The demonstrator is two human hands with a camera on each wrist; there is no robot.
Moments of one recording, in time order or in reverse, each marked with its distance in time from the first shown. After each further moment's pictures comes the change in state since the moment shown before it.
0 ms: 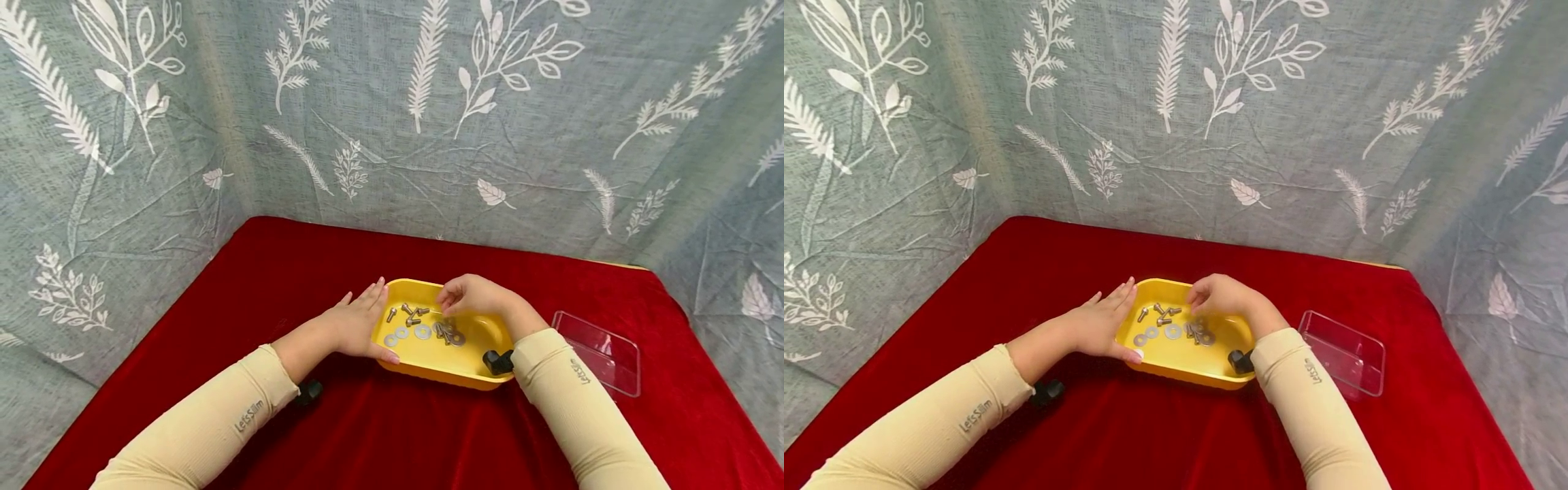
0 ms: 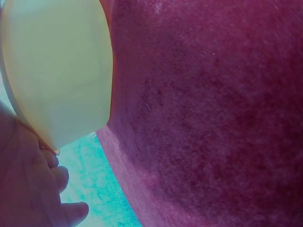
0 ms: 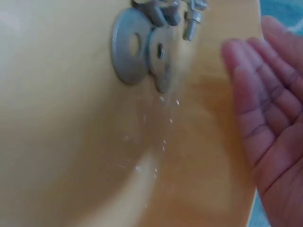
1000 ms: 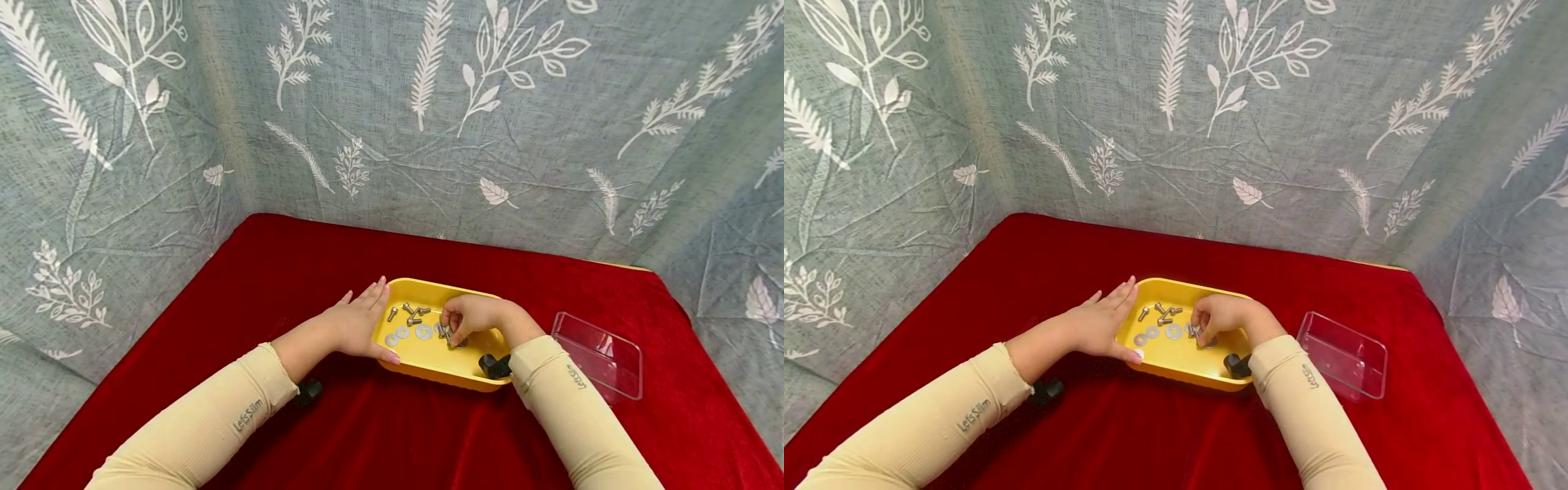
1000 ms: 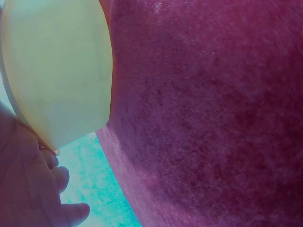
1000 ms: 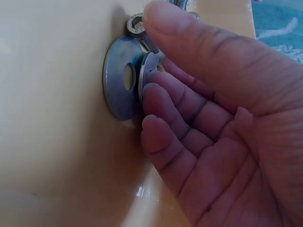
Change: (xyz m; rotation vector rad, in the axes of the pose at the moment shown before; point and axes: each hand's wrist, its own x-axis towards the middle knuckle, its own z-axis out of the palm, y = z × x) left_hand 0.001 0.000 0.002 0.000 0.005 0.000; right_hand 0.000 0.016 0.018 -0.072 -0.189 0.123
